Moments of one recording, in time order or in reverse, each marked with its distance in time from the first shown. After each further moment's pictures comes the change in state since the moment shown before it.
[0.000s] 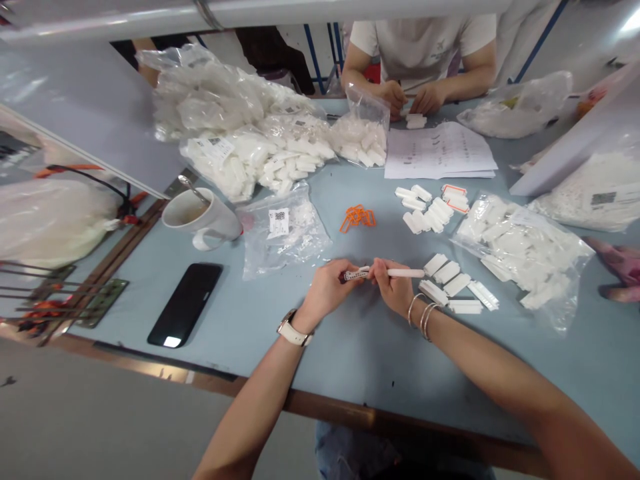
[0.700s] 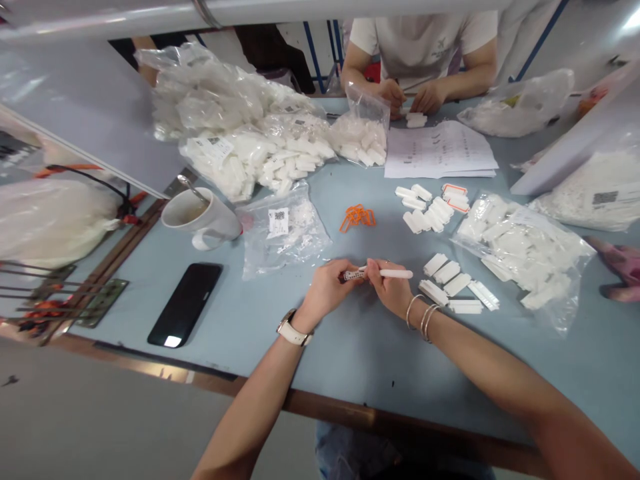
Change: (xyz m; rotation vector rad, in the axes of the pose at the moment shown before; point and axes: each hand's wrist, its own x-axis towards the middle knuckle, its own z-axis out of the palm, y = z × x) left_hand 0.001 0.005 -0.003 0.024 0.019 0.026; right_hand 0.003 0.001 0.003 -0.156 -0.057 -0.074
